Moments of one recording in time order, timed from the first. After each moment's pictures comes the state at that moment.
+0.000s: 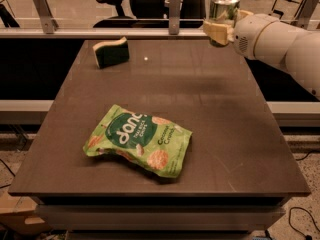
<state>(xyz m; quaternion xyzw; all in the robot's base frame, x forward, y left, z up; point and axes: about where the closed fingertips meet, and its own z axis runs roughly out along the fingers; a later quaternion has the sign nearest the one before) 0.676 -0.167 0.991 -0.69 -0.23 -0.67 0.13</state>
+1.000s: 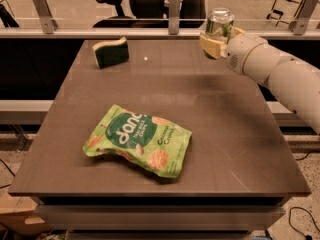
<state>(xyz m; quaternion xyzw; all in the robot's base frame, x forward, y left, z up) 0.690 -0.167 0.947 -0.69 -0.21 -0.68 0.14</state>
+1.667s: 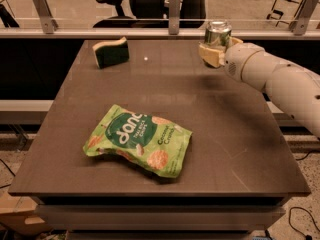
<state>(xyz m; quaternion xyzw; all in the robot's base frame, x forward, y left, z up) 0.688 -0.165 0.920 -0.71 -0.20 -0.66 0.14</state>
